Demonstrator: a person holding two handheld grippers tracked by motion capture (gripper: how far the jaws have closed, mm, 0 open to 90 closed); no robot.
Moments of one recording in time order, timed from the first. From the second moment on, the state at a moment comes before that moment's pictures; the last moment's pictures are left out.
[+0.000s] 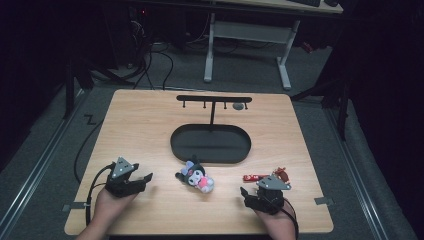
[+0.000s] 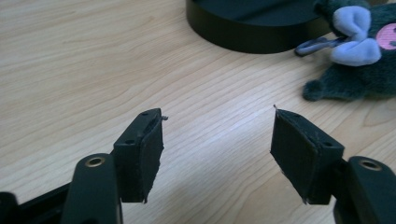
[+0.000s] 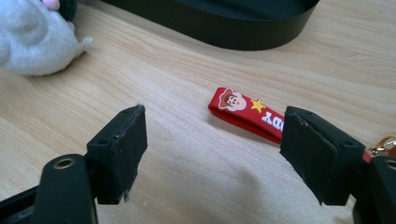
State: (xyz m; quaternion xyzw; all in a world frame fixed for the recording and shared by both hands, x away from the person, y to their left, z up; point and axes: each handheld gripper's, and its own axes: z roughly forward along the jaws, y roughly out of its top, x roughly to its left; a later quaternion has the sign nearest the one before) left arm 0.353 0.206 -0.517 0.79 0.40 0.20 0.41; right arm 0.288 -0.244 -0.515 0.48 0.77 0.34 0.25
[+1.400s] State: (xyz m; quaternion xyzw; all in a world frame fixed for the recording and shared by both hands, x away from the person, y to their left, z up) left arm 0.347 0.193 -0.518 0.82 0.34 0.21 0.41; right arm 0.294 -0.248 -0.502 0.52 0.79 0.26 0.18
